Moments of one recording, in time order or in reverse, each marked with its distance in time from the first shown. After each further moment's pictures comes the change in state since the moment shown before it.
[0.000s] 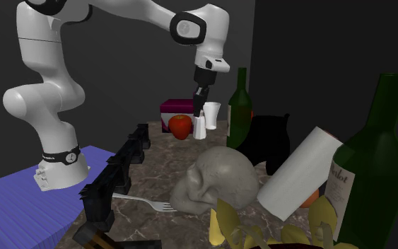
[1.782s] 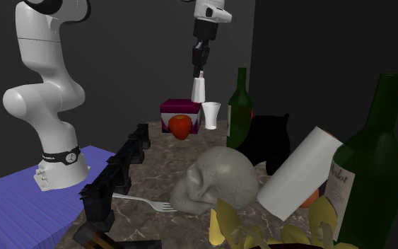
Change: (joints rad) arm -0.001 -0.019 0.001 0.340 0.003 -0.357 0.031
